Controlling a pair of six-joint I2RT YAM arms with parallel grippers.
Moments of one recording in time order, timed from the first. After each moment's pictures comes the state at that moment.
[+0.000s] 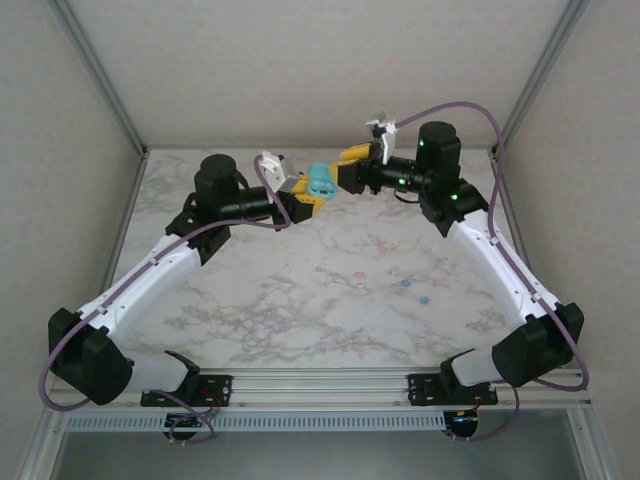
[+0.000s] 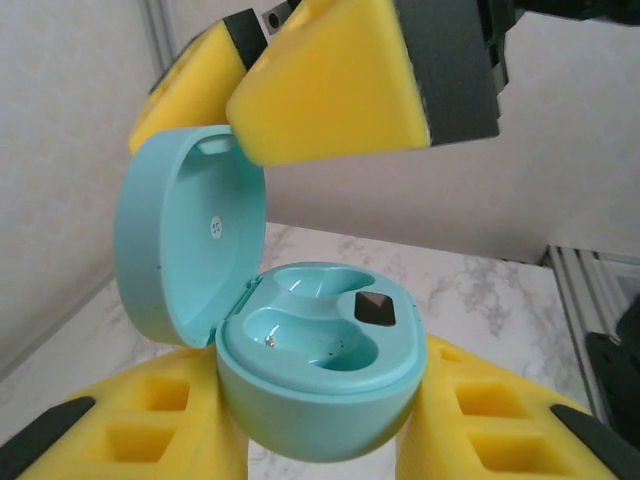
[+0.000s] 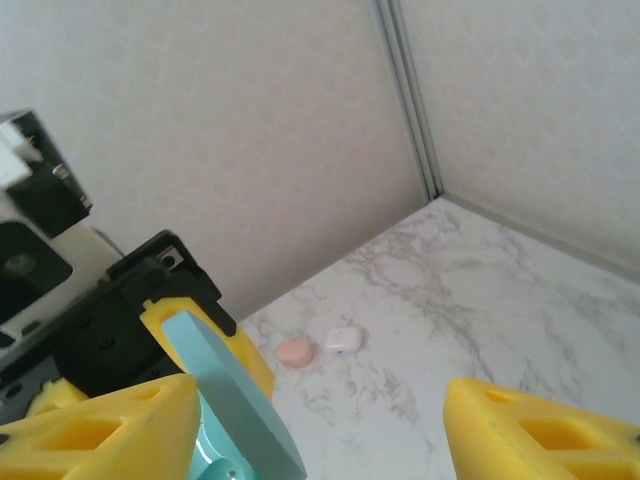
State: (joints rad) left arm -0.53 1.32 1.15 0.05 0.80 0.11; right arm 0.43 1.42 1.44 -0.22 -0.79 0.22
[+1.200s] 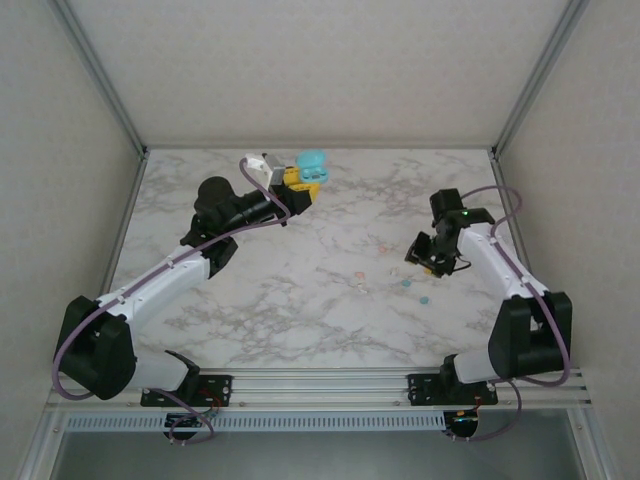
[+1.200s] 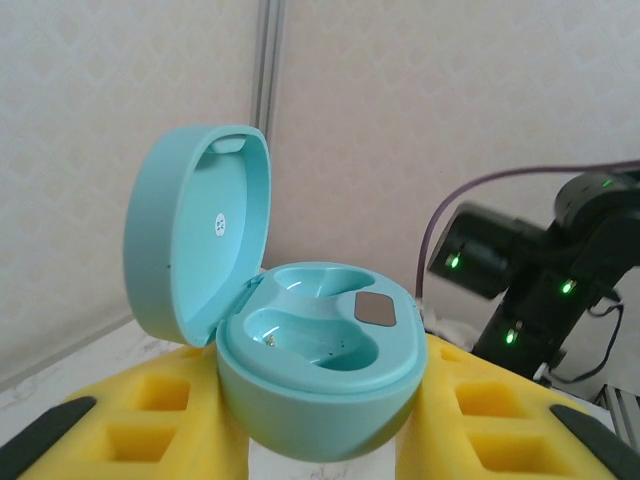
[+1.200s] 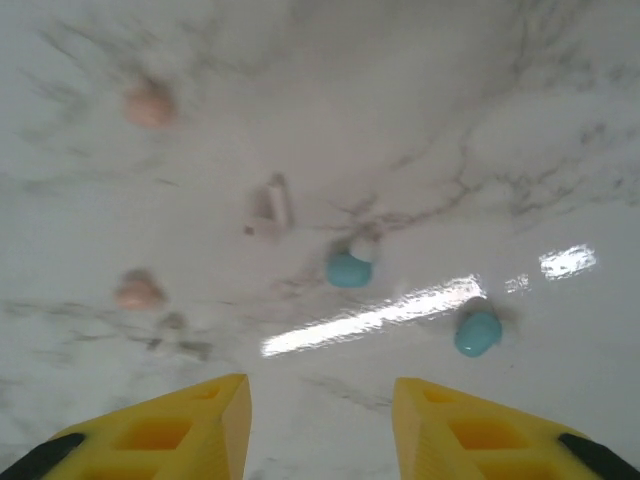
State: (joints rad) left arm -0.52 1.35 0.94 0.54 0.63 -0.21; right arm 0.17 1.44 1.06 -1.01 -0.16 0.58
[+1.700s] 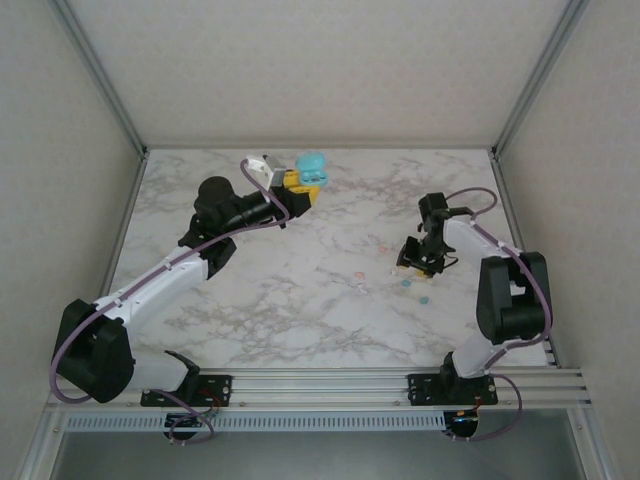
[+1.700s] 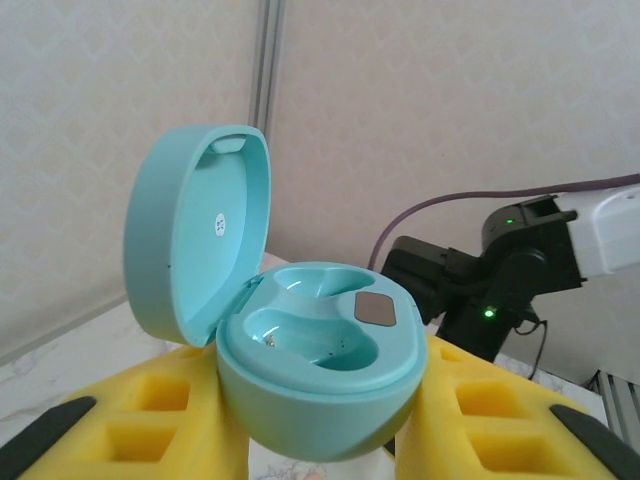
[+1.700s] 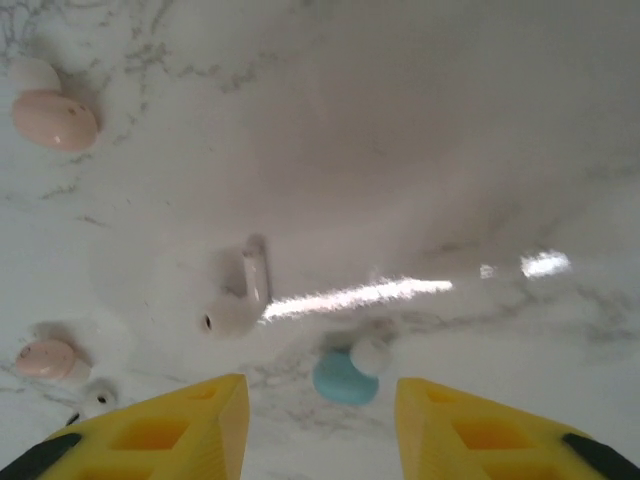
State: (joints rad) left arm -0.52 1.33 0.94 0.48 0.63 -0.20; right arm 0.17 1.66 1.07 -0.86 -0.20 0.44
